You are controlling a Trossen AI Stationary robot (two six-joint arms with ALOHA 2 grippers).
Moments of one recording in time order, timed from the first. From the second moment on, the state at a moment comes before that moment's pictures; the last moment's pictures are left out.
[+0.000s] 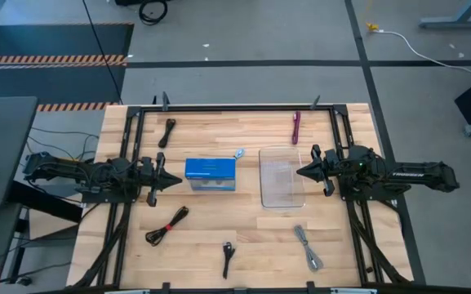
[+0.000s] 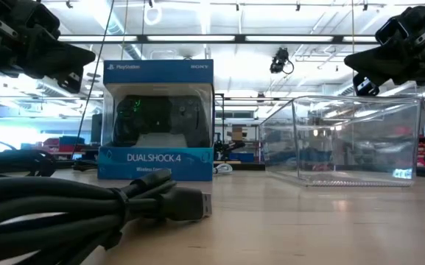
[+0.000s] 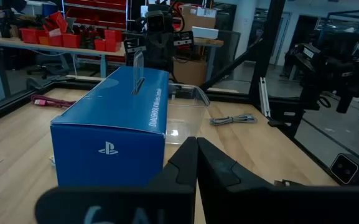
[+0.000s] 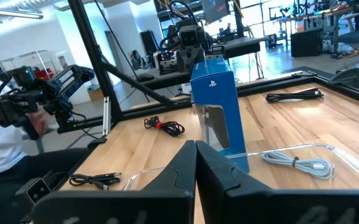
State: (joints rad) left arm -0.12 0.25 0.01 0.26 -0.08 -0.12; right arm -0.16 0.18 0.01 0.19 -0.26 0.23
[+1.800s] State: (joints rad) left arm -0.11 0.26 0.03 0.50 -0.21 -0.05; right arm -0.16 0.18 0.01 0.53 -0.17 0.22
